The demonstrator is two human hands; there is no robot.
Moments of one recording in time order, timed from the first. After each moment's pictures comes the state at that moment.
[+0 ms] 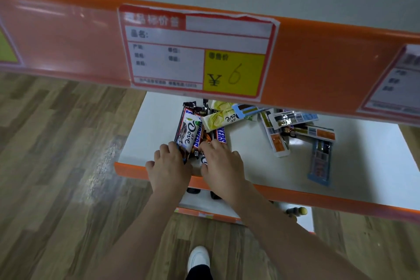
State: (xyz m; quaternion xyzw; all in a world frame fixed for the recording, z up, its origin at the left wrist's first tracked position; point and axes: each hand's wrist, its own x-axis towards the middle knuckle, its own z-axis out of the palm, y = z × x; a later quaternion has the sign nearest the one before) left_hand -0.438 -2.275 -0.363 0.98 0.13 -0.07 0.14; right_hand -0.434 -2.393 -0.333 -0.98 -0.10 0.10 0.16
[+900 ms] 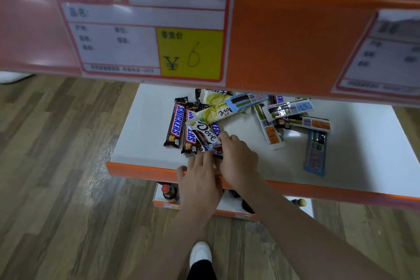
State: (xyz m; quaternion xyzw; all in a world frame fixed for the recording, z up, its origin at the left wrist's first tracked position) left_hand -0.474 -2.338 -0.379 0.98 -0.02 0.03 0.18; right_hand -0.427 -2.429 -0.346 -0.98 0.02 0.11 0.13
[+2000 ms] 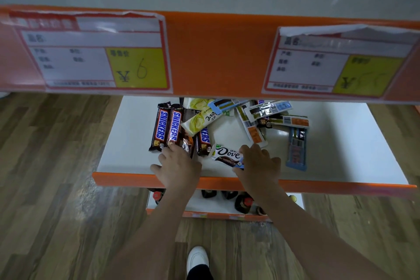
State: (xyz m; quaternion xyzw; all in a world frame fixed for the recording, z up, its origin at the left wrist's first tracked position) left_hand -0.428 -2.345 -0.357 0.97 0.19 -0.14 0.11; right_hand -0.454 -2.498 -0.351 -0.99 0.10 0.12 0.04
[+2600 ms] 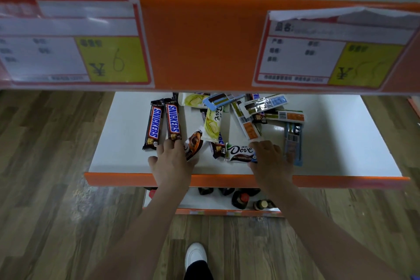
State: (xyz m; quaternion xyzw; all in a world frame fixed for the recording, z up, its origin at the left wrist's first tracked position) left_hand -0.433 -2.333 -0.362 0.99 0.05 -0.08 0.13; right_hand -0.464 -2.534 -0.359 -0.98 0.13 0.10 0.06
